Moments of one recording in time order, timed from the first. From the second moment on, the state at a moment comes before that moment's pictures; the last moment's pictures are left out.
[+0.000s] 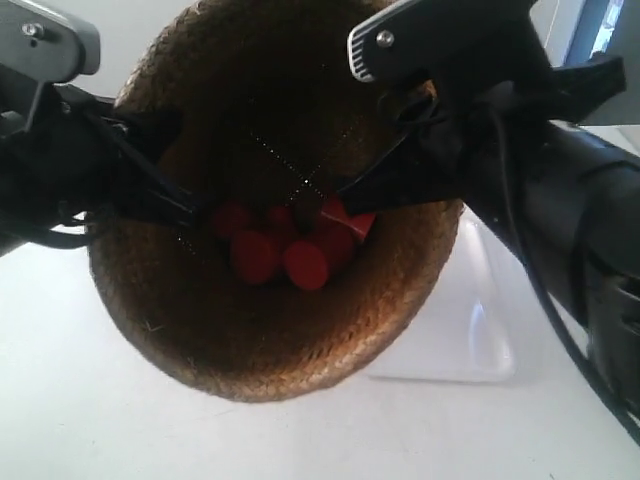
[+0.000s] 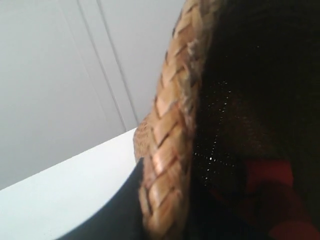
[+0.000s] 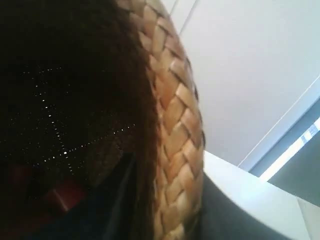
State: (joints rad) left arm -0.79 1.08 -0.67 -1.20 -0.51 1.28; right arm 0.92 1.22 -0.83 1.56 -0.87 -1.69
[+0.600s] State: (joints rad) left arm -0.69 1.21 -0.81 -1.34 -0.34 1.42; right arm 0.80 1.32 -0.87 1.57 -0.79 -1.65
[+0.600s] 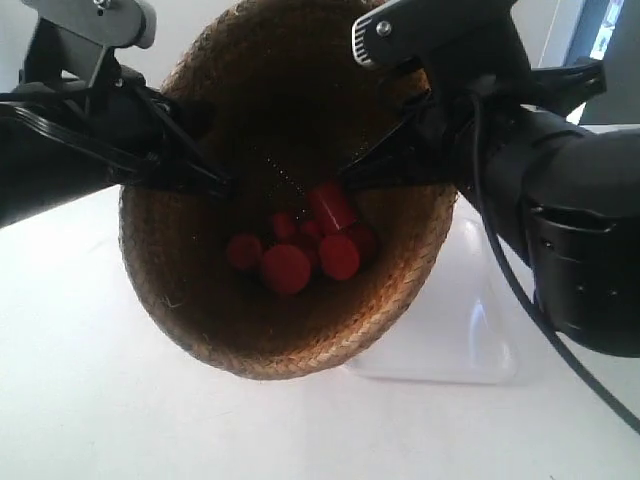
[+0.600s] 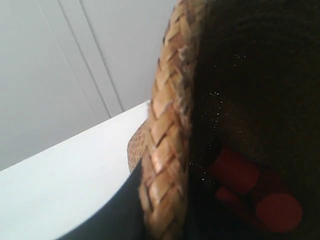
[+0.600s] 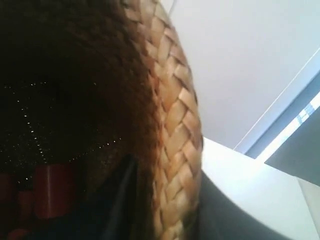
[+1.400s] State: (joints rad) left arm -0.79 1.15 -0.81 -1.43 -0.44 1.50; right arm 0.85 1.20 -0.77 1.50 -0.85 -1.56
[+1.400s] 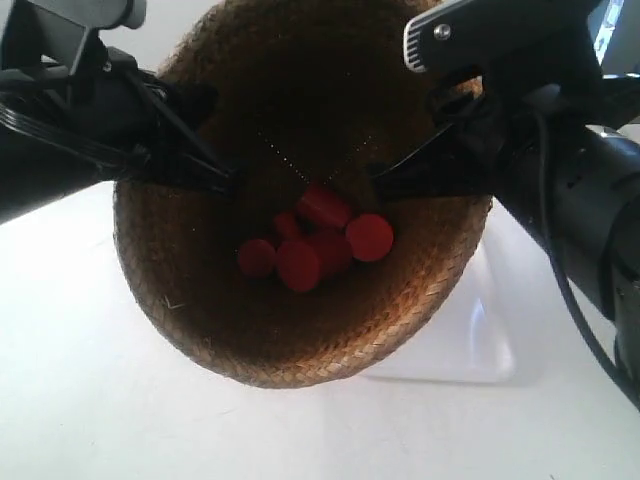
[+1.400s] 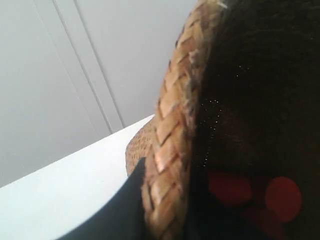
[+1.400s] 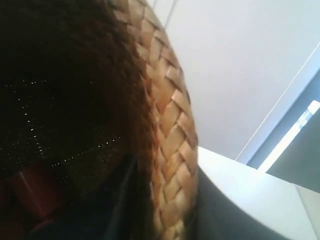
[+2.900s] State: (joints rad) left arm -1.17 0.91 -0.66 -1.33 -0.84 1.58; right arm 1.23 0.87 -0.62 1.33 -1.11 -1.51
